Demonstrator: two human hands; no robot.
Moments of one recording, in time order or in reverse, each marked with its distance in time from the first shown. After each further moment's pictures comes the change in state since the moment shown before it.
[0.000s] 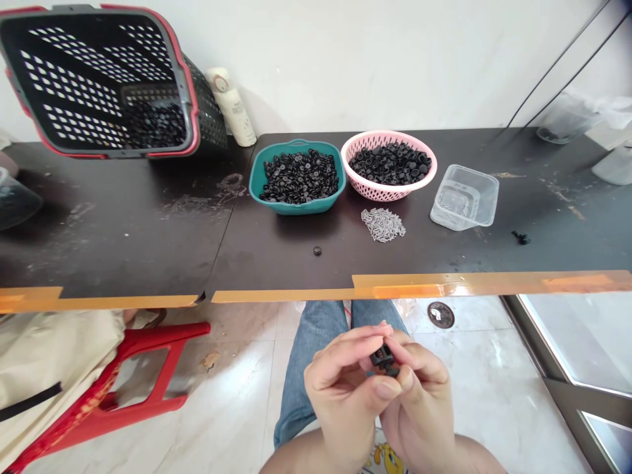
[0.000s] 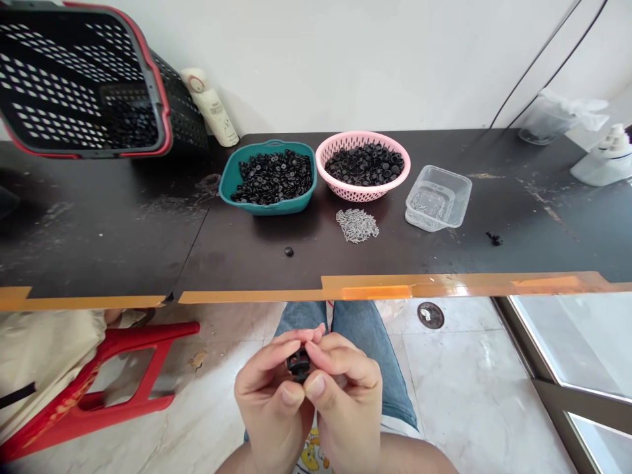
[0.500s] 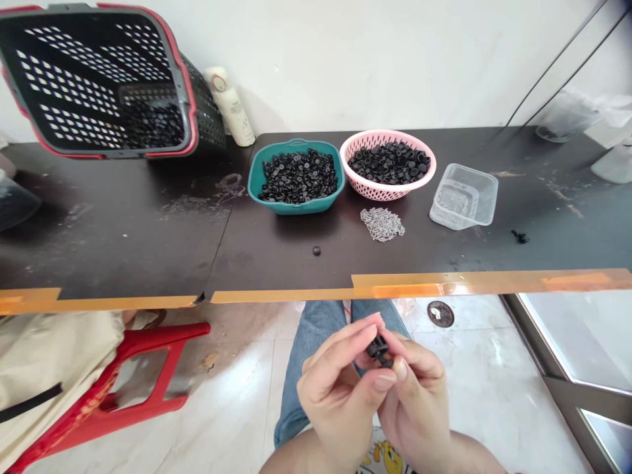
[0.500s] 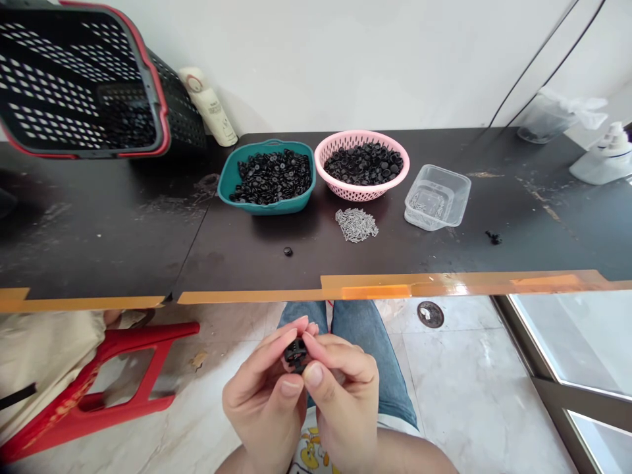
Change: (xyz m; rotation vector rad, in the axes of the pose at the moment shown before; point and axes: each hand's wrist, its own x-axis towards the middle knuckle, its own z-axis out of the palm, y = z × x) left_hand -0.004 -0.001 -0.011 0.244 -0.005 0.109; right_hand 0.003 0.000 0.001 -0.011 -0.043 0.010
